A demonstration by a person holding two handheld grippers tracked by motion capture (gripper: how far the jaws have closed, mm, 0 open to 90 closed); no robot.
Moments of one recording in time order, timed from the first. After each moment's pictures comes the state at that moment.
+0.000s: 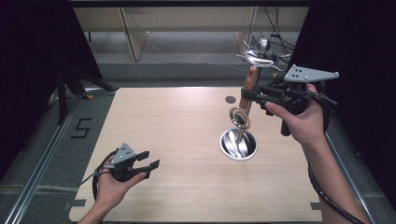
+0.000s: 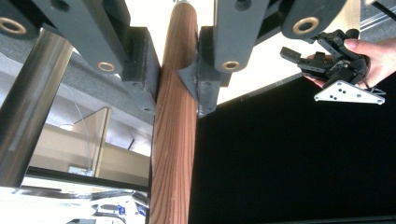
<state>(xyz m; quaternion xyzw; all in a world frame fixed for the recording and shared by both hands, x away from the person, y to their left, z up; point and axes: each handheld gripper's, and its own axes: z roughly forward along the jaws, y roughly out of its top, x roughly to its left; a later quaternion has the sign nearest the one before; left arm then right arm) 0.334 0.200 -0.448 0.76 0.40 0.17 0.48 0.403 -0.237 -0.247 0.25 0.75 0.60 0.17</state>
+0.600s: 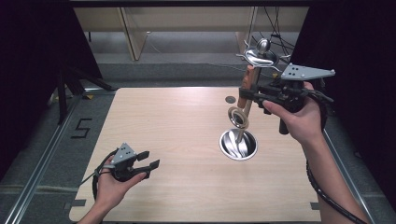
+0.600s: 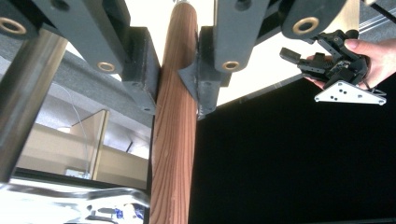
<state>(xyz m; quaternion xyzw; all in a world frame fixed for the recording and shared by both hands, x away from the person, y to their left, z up) 0.334 0.200 -0.447 0.76 0.40 0.17 0.48 0.408 -0.233 -0.246 0.25 0.75 0.59 0.16</state>
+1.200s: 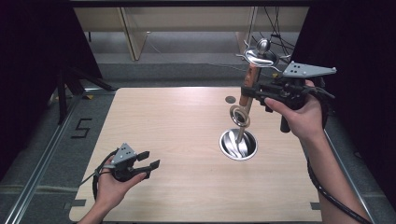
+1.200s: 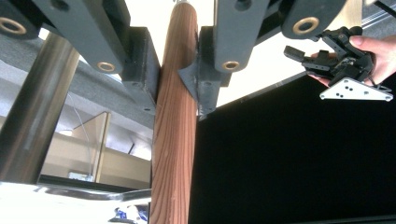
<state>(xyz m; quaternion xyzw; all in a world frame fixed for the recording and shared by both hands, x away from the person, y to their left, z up) 0.334 0.199 -0.448 0.76 0.40 0.17 0.48 0.414 -0.238 -0.246 0.26 0.75 0.59 0.16</state>
